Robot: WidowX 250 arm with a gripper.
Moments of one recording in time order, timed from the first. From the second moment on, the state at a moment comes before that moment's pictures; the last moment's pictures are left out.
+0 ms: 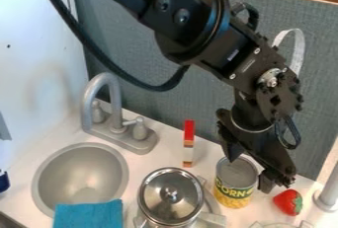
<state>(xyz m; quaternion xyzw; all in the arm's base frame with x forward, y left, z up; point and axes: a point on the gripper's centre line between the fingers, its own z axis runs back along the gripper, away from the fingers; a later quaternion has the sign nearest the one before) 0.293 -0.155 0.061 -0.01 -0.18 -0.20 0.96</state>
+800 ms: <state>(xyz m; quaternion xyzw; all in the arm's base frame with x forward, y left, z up) 0.286 -0.073 0.017 0.02 -0.12 -0.16 0.98</state>
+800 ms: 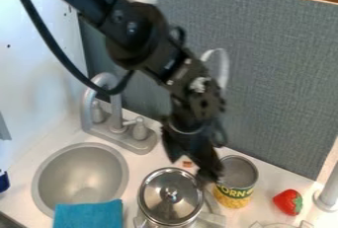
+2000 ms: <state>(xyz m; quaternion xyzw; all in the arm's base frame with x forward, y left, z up) 0.286 -0.051 -0.043 0.01 -0.06 -0.16 0.99</state>
